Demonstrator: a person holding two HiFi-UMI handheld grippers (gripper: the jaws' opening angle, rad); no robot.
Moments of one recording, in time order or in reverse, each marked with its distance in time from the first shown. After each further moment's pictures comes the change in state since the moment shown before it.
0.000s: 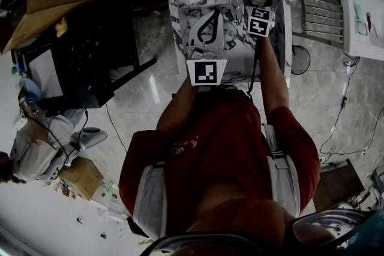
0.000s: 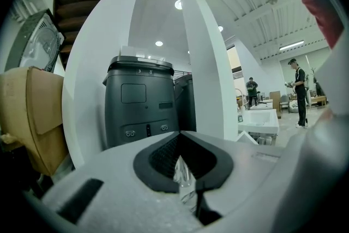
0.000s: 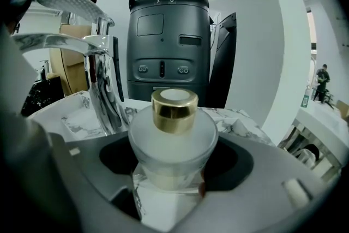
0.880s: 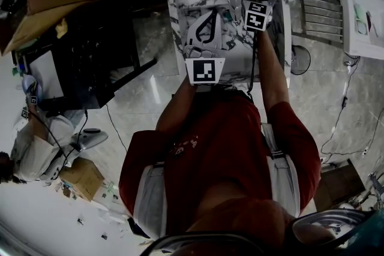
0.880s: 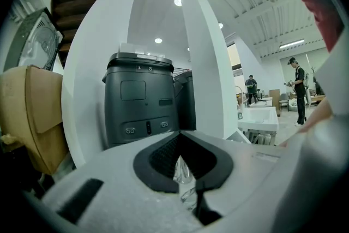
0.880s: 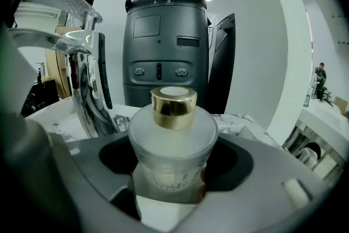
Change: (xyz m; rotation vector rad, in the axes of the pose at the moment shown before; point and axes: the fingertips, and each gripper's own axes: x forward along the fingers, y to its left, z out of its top) left arm 0.001 0.002 -0.009 -0.017 0.032 0.001; right arm 0.019 -0.002 0.013 0.020 -0.038 -0.020
